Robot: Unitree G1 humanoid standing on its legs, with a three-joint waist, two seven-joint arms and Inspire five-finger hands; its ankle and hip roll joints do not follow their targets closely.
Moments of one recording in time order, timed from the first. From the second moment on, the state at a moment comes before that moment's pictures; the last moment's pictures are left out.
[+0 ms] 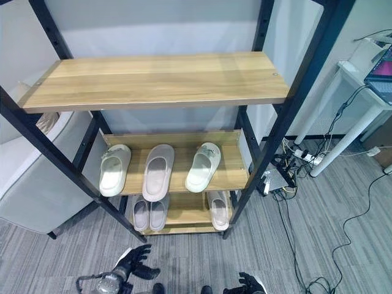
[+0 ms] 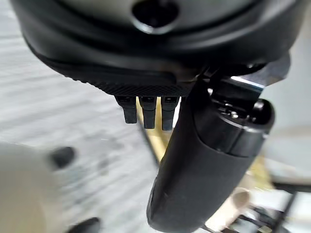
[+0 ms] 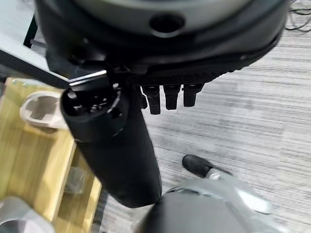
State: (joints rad) left arm -0.04 0.26 -0.46 0.81 -0.11 -0.15 0.05; right arm 0.02 -0.29 0.33 1.18 0.14 -0.11 -0.07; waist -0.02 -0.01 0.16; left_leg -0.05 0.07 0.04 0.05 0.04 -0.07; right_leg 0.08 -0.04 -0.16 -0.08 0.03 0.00
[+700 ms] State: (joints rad) left arm 0.13 0.42 -0.38 0.31 -0.19 -0.17 -0.04; right arm 0.05 -0.28 0.30 1.14 0.12 -0.10 -0.07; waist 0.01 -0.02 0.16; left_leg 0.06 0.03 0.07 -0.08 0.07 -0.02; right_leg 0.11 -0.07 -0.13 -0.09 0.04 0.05
